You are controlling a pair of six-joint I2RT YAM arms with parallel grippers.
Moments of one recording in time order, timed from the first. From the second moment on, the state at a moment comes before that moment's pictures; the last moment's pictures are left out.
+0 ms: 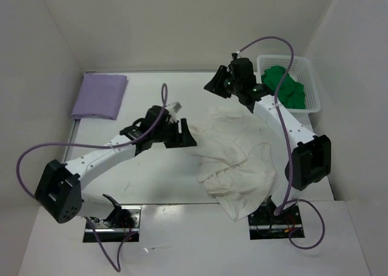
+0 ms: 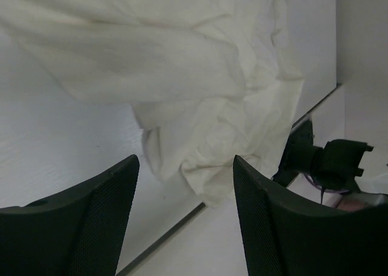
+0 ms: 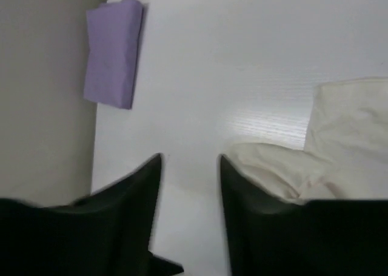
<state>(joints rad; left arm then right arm) -0.54 1.31 0.93 -0.27 0.33 -0.68 0.41 1.66 1.53 -0.35 -0.16 0.72</state>
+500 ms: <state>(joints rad) -0.70 1.52 0.96 -0.26 0.11 -0.79 0.30 1.11 0.80 -0.45 -0.09 0.77</state>
